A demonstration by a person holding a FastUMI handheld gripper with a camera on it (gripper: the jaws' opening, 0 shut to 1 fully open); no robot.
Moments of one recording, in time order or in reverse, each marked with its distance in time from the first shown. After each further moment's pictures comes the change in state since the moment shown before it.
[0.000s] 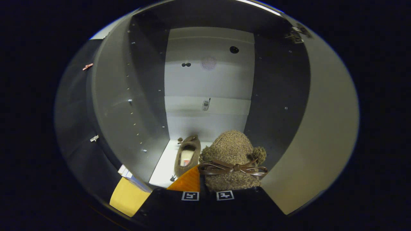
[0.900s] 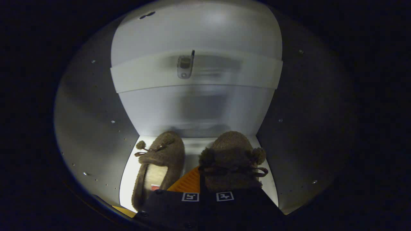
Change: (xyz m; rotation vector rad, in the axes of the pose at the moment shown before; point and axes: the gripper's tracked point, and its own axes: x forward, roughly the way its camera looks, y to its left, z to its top) arm 0.209 -0.020 -0.074 0.072 0.272 -0.017
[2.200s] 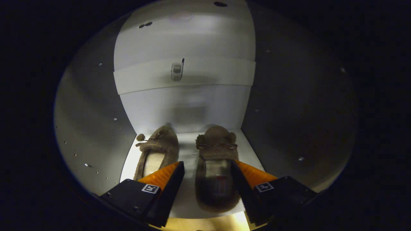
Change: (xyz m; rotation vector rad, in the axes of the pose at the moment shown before) arm -0.090 -0.012 -0.011 0.051 -0.131 -0.083
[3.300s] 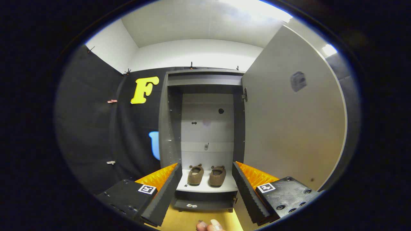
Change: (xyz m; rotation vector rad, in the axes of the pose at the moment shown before) arm -0.437 -0.043 -0.030 0.000 -0.647 0.227
